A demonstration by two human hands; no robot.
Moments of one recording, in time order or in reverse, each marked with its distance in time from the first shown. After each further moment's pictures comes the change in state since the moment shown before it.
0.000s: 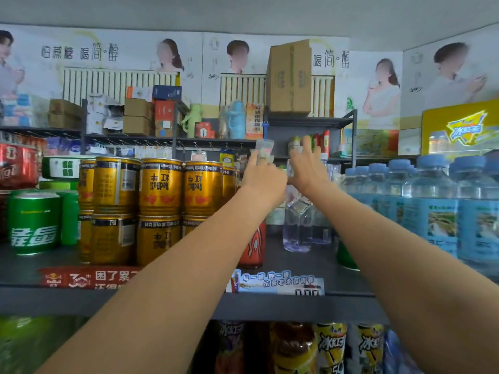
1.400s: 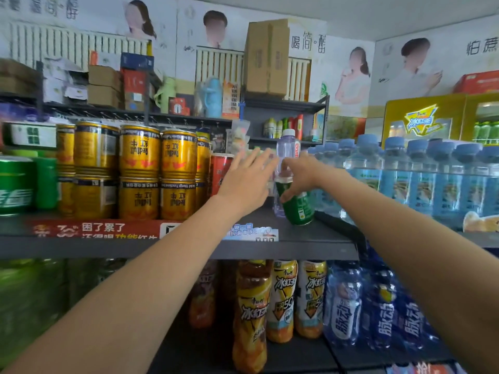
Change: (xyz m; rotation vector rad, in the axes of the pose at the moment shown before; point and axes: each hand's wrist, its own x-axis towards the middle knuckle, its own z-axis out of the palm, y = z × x) left_hand -0.066 0.035 0.011 -0.308 0.230 0.119; right_hand -0.080 0.044 -0.057 -0.123 -0.553 -0.057
